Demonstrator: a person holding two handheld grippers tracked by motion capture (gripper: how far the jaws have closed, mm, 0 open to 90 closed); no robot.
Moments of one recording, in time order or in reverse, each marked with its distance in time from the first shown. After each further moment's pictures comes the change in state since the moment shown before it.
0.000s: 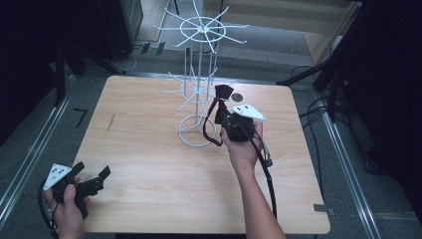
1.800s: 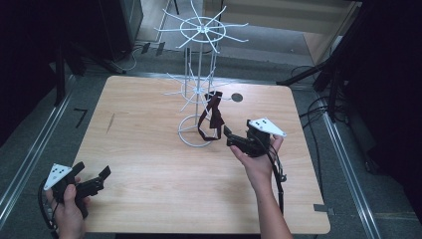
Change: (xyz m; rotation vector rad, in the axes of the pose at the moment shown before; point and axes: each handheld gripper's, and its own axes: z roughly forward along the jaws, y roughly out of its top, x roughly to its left) left arm 0.000 0.000 0.000 0.002 -0.001 0.006; right arm -0.033 -0.032 -0.034 -0.035 0.043 0.054
